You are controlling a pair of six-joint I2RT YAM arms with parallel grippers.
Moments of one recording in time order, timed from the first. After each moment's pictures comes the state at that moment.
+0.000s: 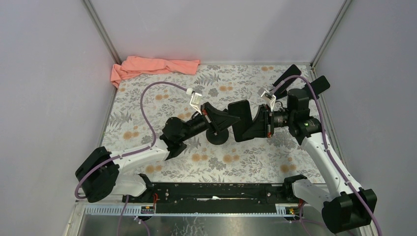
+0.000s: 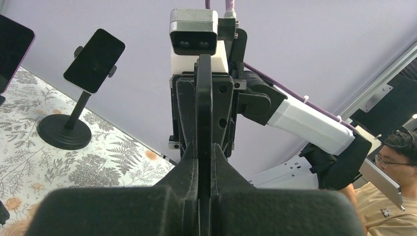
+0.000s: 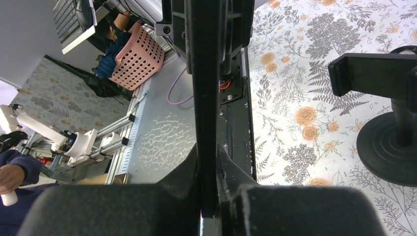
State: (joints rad) left arm -0.88 1.30 0.68 1.04 0.30 -0.85; right arm 0.23 1.02 0.87 -0.34 -1.44 0.15
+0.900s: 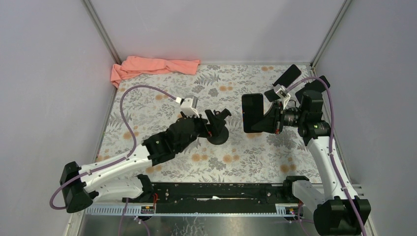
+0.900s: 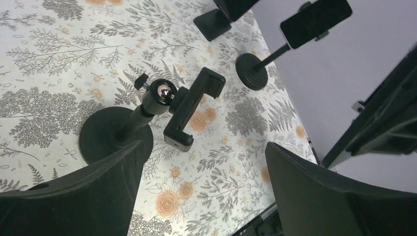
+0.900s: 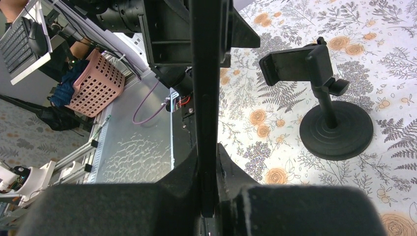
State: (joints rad) left arm -1.01 1.04 0.81 -0.03 -0.38 -0.73; right arm 0.02 0.97 0.85 -0.35 -1.43 0.08
